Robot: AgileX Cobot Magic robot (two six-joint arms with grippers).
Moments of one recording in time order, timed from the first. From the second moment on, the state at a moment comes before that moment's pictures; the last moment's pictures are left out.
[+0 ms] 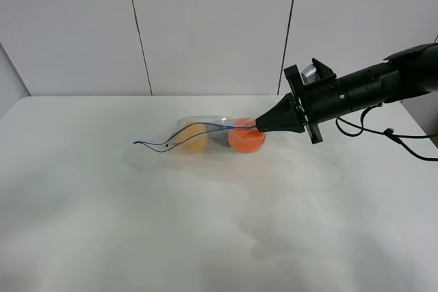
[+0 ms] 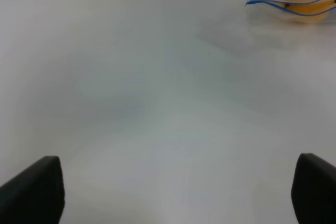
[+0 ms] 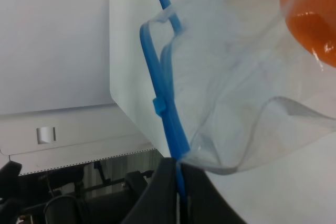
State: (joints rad) left arm -0.02 -0.01 -0.51 0.01 1.05 0.00; right arm 0.04 1.87 -1.15 1.22 1.18 -0.64
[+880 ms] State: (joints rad) left arm -0.02 1.03 -0.89 -0.20 0.59 0.52; right arm 0.04 1.87 -1.15 1.22 1.18 -0.64
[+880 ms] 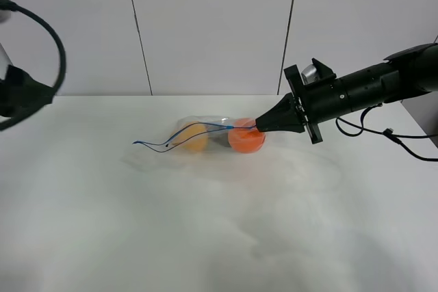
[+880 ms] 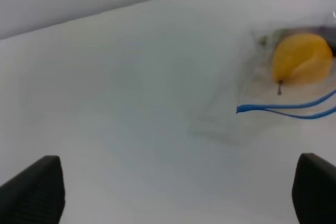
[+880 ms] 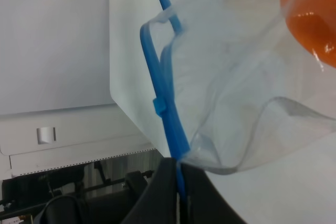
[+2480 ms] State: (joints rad) left arm -0.79 1.78 -0.89 -0.46 -0.48 1.26; right arm 0.04 1.87 -1.15 1.22 1.18 -0.62
